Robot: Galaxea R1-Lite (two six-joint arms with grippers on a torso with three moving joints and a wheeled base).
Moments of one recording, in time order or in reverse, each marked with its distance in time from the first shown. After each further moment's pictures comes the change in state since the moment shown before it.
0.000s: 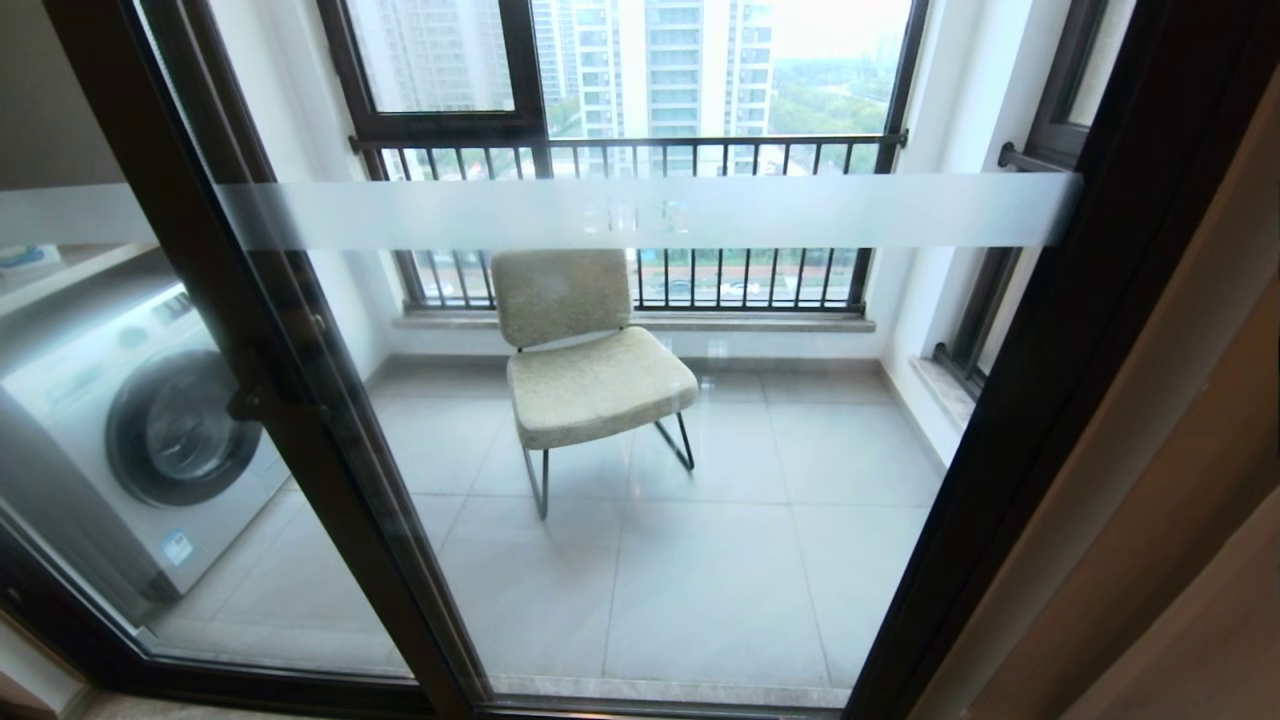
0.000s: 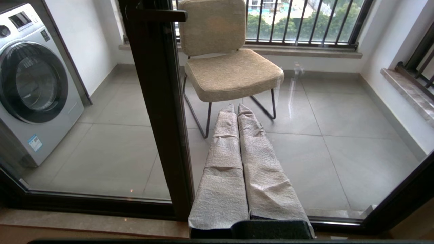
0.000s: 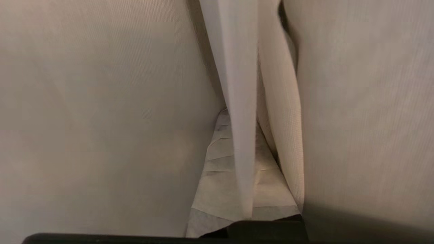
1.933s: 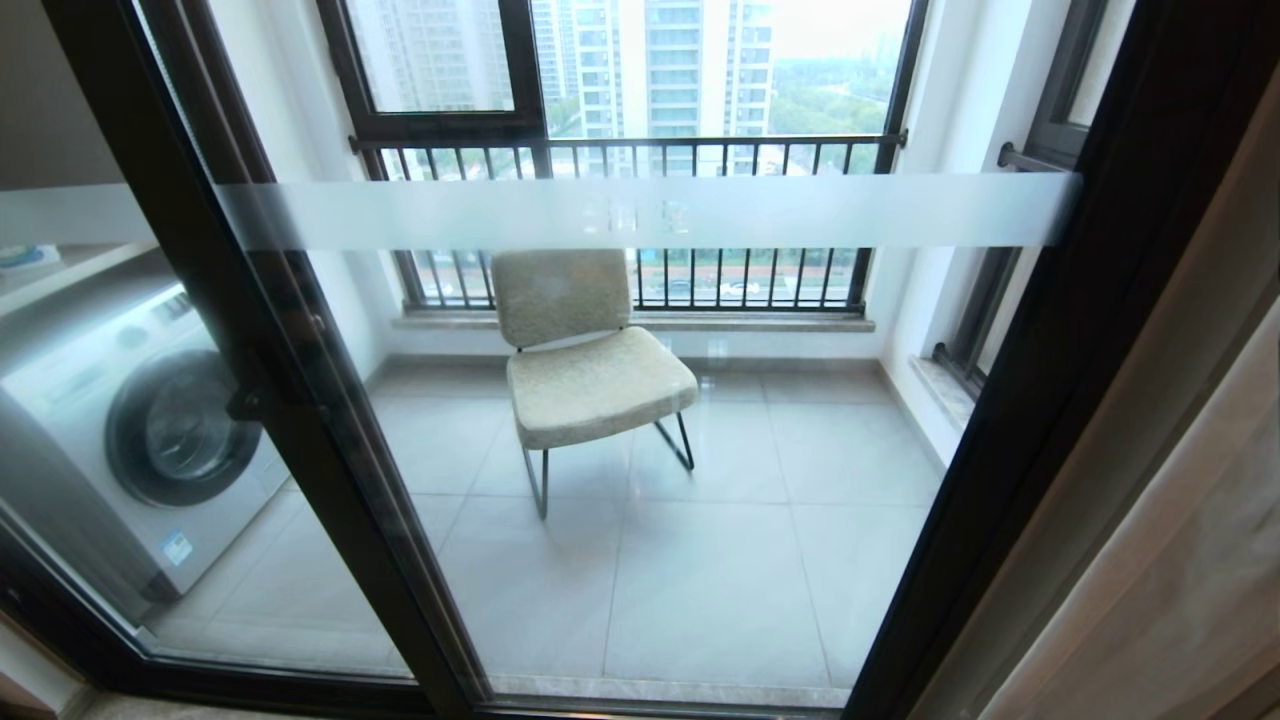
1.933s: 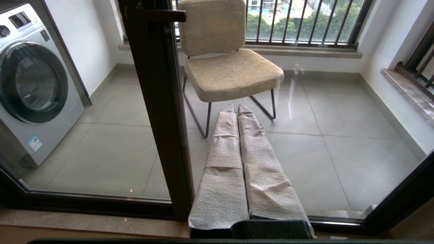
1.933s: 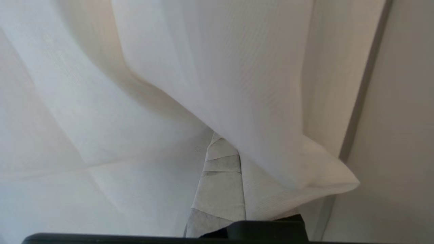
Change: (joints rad) left arm 0.000 0.000 0.000 0.000 0.000 0.000; right arm 0.360 -0.459 0.406 0.052 0.000 0.005
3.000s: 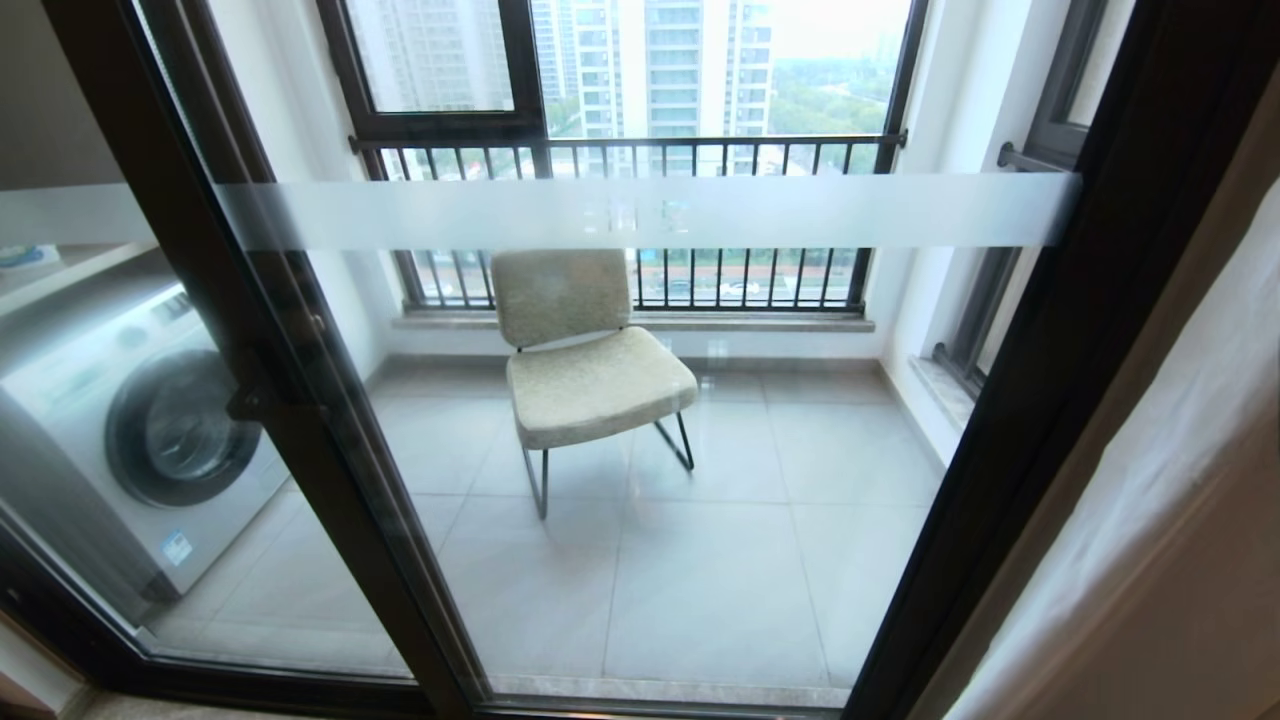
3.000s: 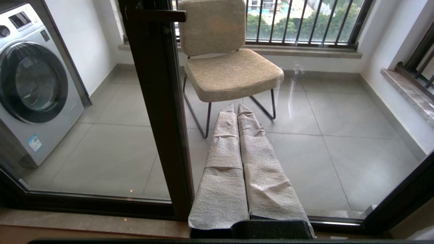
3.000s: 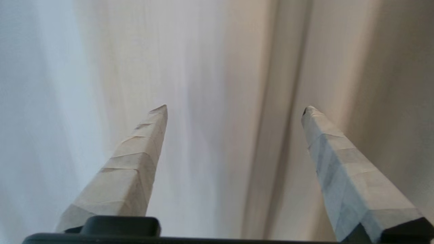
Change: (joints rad) left arm 0.000 0.000 0.000 -0.001 0.000 0.000; right arm 0.004 -0.331 0.426 -0.136 -0.006 -0.041
